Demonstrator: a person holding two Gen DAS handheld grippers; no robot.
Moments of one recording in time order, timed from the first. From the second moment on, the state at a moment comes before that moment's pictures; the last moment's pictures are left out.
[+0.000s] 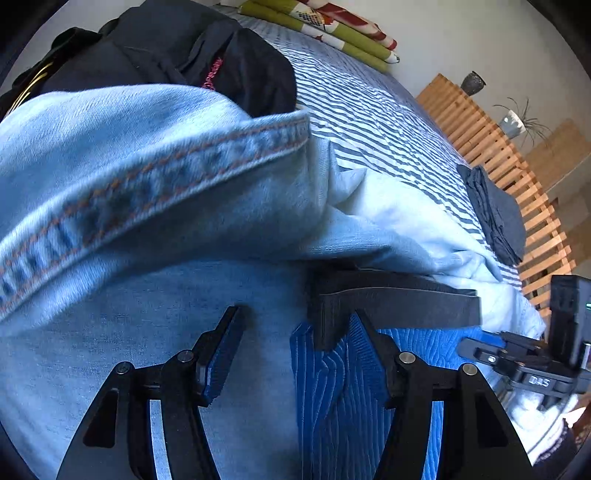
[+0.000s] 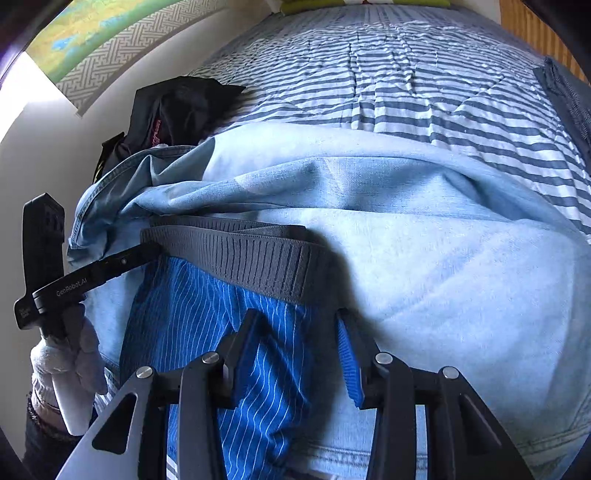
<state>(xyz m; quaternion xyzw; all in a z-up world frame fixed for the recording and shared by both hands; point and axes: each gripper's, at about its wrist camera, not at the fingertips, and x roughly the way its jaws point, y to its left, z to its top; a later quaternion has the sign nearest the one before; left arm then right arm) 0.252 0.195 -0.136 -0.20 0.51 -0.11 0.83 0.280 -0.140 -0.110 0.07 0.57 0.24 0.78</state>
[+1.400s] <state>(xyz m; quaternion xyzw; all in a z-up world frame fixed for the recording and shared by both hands) 0.190 0.020 0.105 -0.11 0.32 -0.31 0.89 0.187 -0.275 0.098 0.08 0.34 0.20 0.91</state>
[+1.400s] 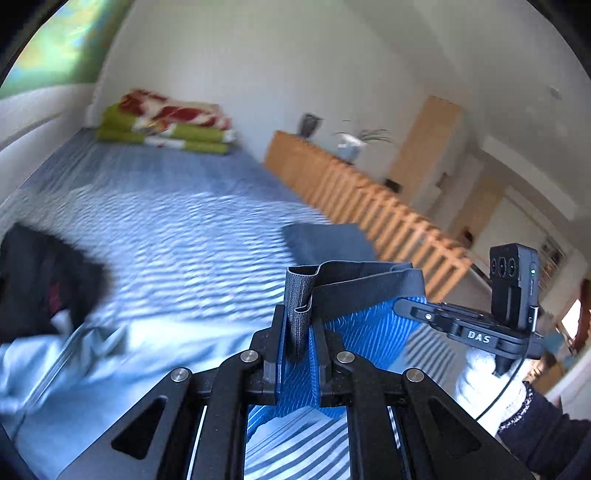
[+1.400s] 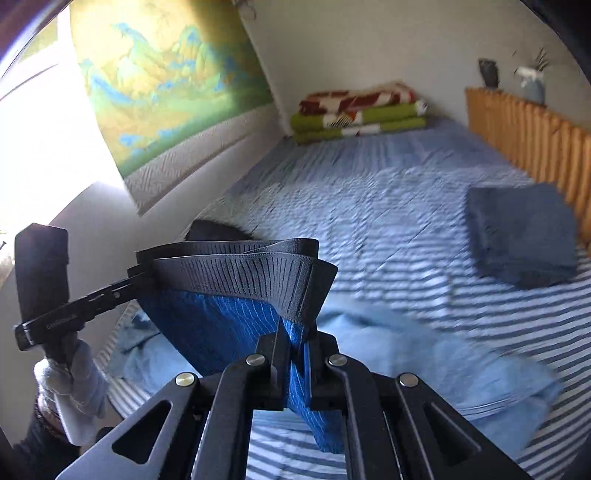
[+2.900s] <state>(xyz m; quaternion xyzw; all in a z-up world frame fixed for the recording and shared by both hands) 0.658 -0.358 -0.013 -0.05 0.41 -0.29 0.87 0.556 -0.596 0.005 0.04 0.39 -0.15 0.91</state>
